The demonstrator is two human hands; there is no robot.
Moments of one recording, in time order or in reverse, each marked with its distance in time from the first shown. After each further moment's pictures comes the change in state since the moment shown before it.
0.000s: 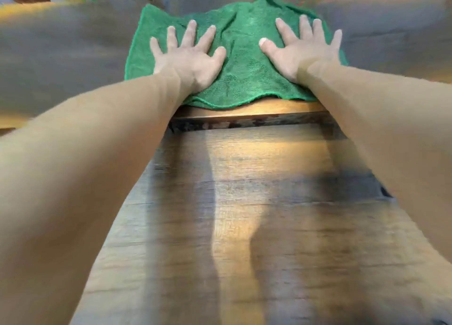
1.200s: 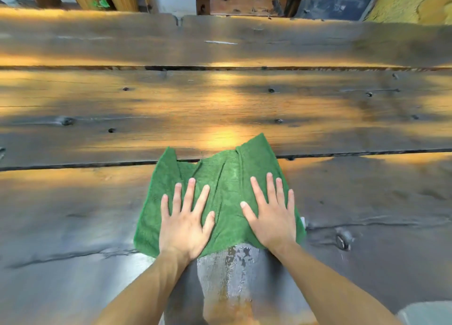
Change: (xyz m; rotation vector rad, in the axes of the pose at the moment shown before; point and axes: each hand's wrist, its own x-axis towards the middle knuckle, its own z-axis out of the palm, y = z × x) left_hand -0.652 -0.011 0.054 -0.073 -0.059 0.102; right_hand -0.653 0.046 0.059 0.046 -0.062 -0.026
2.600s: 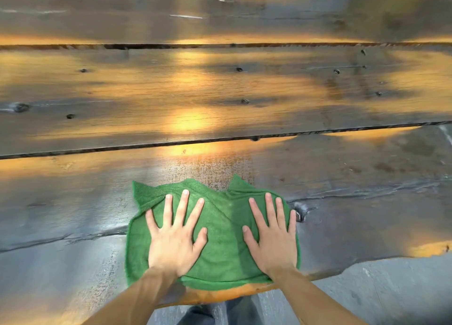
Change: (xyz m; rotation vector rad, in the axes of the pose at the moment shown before) left_hand -0.062 0.059 0.014 0.067 -0.120 0.083; right_hand -0.107 0.082 0.002 -0.048 -0.024 0.035
